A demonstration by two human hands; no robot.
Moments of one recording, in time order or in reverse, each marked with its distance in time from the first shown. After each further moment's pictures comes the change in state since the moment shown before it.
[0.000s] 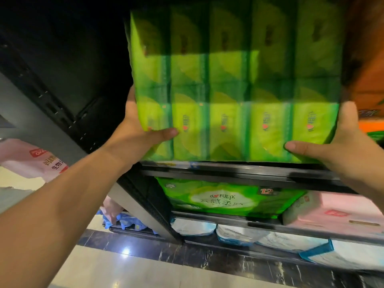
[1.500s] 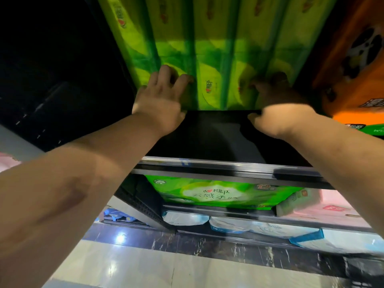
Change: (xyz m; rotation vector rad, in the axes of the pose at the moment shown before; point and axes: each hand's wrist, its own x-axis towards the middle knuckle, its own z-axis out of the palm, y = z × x) left_hand 0.075 -0.024 0.052 1.348 -0.060 0.301; right_hand 0.087 -0.002 0.071 -0.996 -0.159 -0.117
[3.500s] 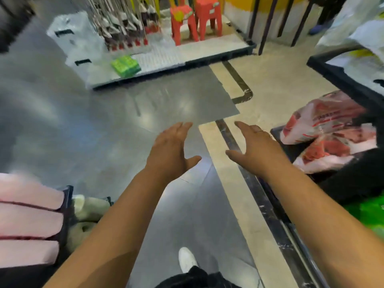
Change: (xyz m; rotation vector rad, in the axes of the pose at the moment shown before) left_hand -0.660 -0.161 -0.319 -0.196 -0.021 -1.202; right_hand -0.403 -0.509 -0.113 0.249 -0.478 -1.136
